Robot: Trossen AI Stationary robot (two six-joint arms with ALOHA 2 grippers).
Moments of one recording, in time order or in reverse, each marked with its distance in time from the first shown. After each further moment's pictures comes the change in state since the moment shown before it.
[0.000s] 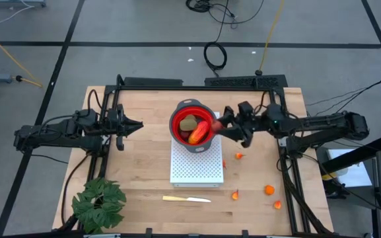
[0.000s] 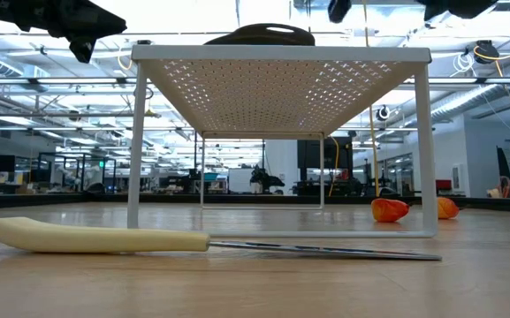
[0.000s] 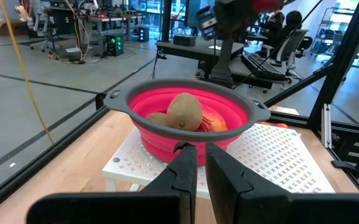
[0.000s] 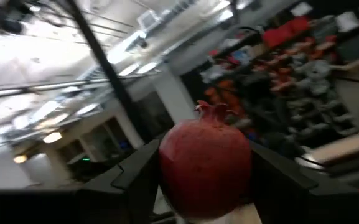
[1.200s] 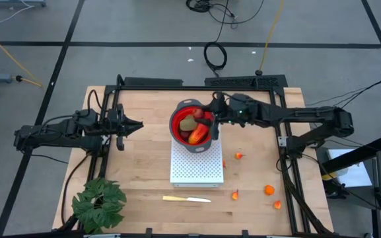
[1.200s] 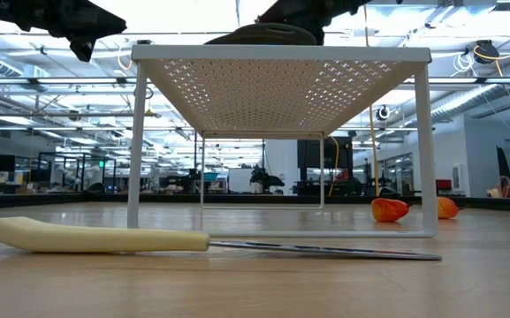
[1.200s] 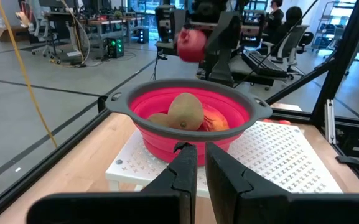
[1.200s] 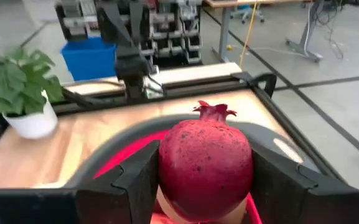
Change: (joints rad) left arm 0.000 0.000 0.000 -0.001 -0.001 0.035; right arm -0.050 0.240 0.404 -0.760 0.319 -0.544
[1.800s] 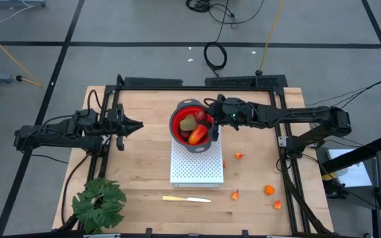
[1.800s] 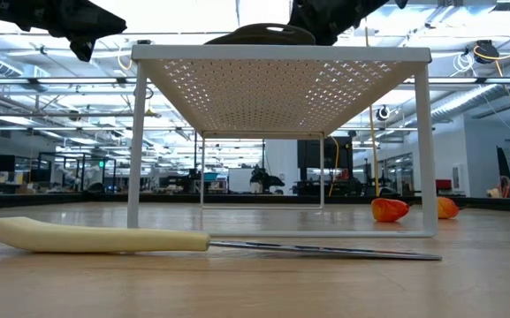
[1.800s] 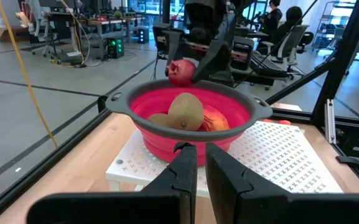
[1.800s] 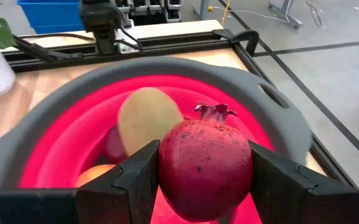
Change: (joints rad) left arm 0.000 0.000 0.000 0.000 0.000 0.000; right arm 0.007 0.033 -0.001 -0.135 0.098 -0.024
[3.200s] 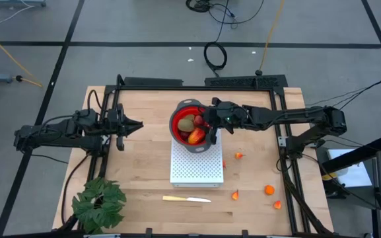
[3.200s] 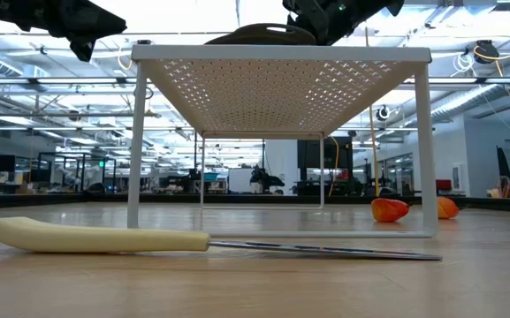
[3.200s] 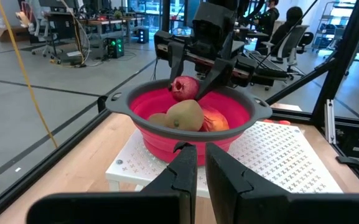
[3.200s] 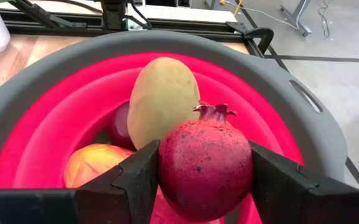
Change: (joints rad) left arm 0.000 0.000 0.000 0.001 0.000 -0.001; right arm 0.015 0.062 0.000 0.017 -0.005 -0.130
